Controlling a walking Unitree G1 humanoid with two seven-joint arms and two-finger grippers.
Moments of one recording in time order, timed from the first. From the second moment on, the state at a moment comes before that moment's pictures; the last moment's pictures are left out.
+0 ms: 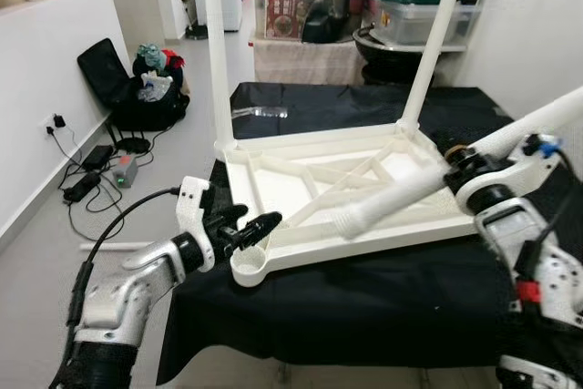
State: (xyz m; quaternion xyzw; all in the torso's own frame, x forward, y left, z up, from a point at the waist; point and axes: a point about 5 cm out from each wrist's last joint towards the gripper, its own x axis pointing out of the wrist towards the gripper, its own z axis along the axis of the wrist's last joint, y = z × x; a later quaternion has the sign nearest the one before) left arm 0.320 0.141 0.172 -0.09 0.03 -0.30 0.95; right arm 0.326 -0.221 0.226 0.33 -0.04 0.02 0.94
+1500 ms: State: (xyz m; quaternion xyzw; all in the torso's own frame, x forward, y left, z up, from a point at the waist) left arm 0.326 0.108 0.198 -0.05 -0.07 -0.29 0.95; right arm 0.321 -0.239 0.242 -0.02 -0.15 -0.20 0.97
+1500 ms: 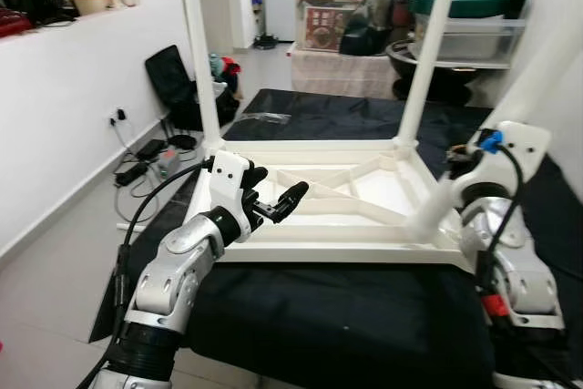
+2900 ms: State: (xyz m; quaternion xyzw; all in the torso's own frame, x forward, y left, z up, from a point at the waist) left arm 0.322 0.102 0.194 -0.04 -0.07 -0.30 0.95; right arm 0.300 -0.278 0.213 -0.23 -0.08 -0.19 0.95
